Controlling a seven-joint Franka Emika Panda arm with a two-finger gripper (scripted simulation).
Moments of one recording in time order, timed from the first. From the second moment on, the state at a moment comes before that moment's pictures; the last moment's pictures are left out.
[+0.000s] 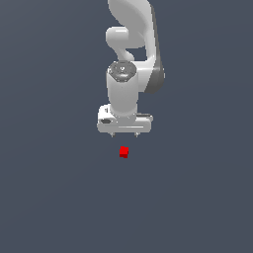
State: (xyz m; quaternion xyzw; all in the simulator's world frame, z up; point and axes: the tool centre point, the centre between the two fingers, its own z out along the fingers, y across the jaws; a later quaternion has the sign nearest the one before) arm -0.006 -0.008 0.163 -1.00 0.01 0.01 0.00
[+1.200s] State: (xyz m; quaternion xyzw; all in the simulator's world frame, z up) arm -0.002 -0.012 0.046 -1.00 0.04 0.00 0.00
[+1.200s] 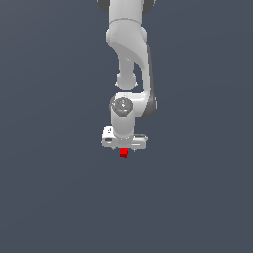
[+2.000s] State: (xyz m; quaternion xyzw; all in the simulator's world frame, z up) arm 0.002 -0.013 0.020 -1.00 0.05 0.00 0.00
